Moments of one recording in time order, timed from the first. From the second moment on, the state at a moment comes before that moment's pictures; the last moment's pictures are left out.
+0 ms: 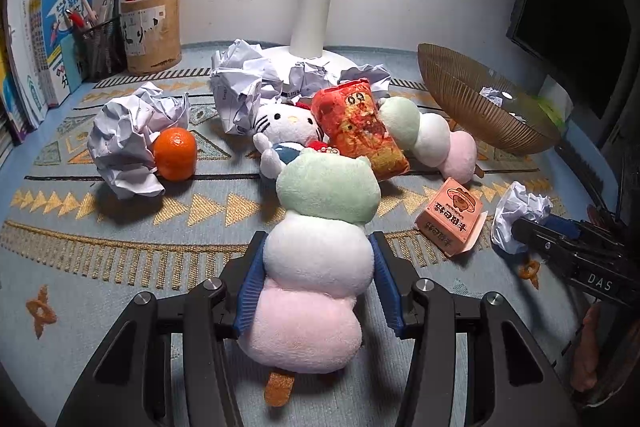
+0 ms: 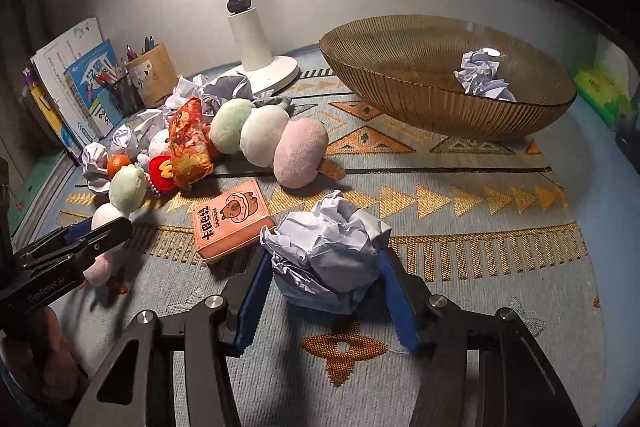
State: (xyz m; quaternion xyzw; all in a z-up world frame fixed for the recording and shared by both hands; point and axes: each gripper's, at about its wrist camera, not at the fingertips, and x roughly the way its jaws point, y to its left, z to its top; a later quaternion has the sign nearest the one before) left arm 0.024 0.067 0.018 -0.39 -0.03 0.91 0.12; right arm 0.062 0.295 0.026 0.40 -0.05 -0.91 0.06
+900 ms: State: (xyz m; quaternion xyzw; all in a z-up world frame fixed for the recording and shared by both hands) left arm -0.084 0.224 0.153 -0.31 -0.06 0.91 0.26; right arm 0.020 0.424 0.178 0.26 -0.17 -0.95 -0.02
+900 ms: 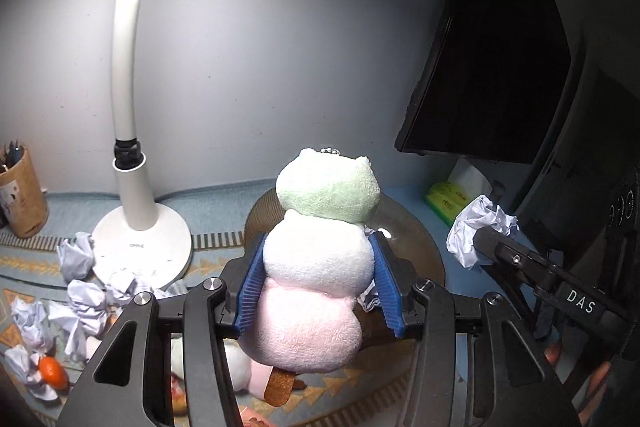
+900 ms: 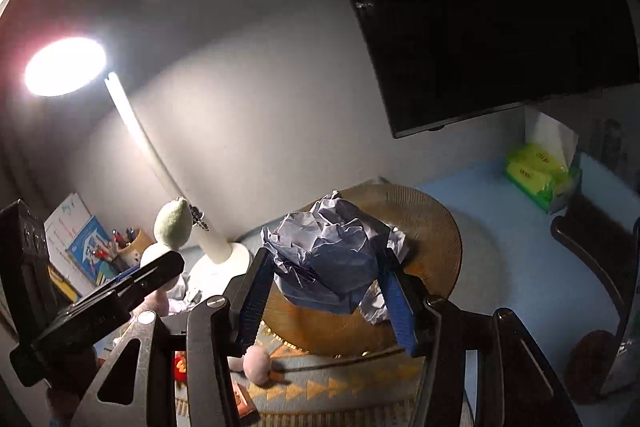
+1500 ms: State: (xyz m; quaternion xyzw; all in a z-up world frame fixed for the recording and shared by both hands) left arm -0.121 0.237 0.111 -0.33 -0.08 0.90 0.27; right arm -0.043 0.452 0.139 0.30 -0.23 -0.93 -0.02
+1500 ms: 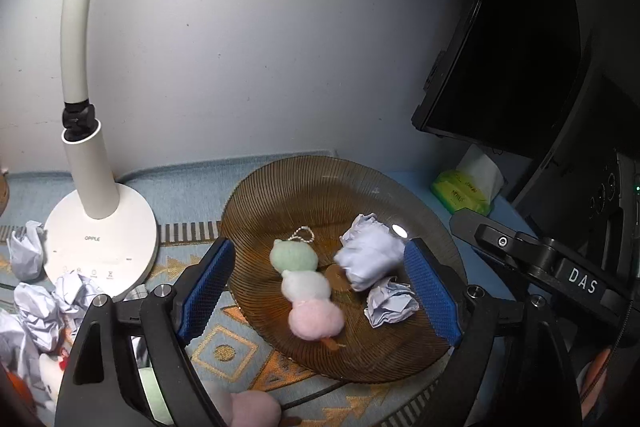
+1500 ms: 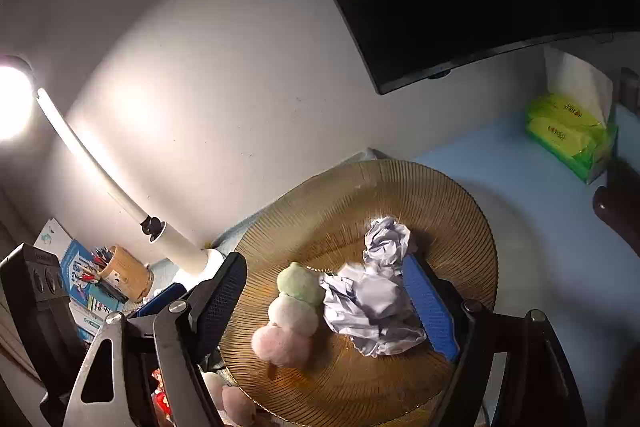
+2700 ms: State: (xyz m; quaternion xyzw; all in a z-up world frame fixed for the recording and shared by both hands) left arm 0.036 -0.093 0.025 -0.34 -0.13 0.93 -0.02; right arm 0.054 0.262 0.040 0.35 -0.11 -0.93 0.07
